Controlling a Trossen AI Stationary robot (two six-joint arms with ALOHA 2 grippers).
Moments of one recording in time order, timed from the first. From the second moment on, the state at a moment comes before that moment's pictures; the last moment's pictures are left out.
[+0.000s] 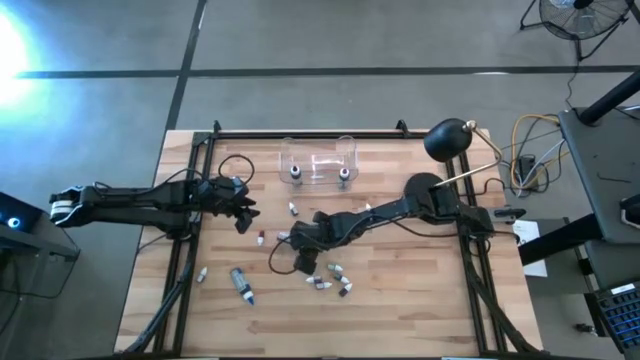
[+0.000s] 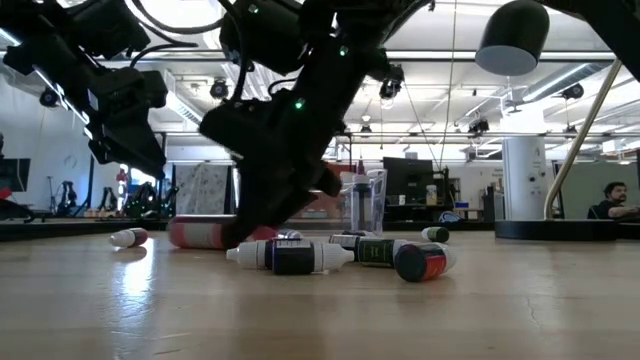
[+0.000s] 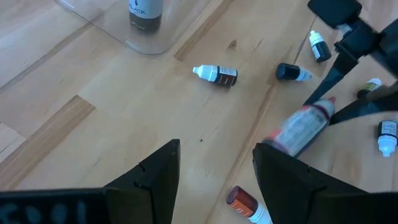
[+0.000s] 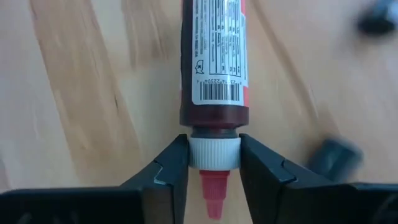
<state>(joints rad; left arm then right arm) 0.18 0.70 0.40 -0.44 -0.06 -0.44 0.13 2.27 1.70 -0.51 0.13 0.52</state>
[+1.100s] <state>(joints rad) 0.18 0.70 0.40 -0.42 -0.07 -0.42 0.06 2.23 1.76 -1.57 -0.82 0.89</state>
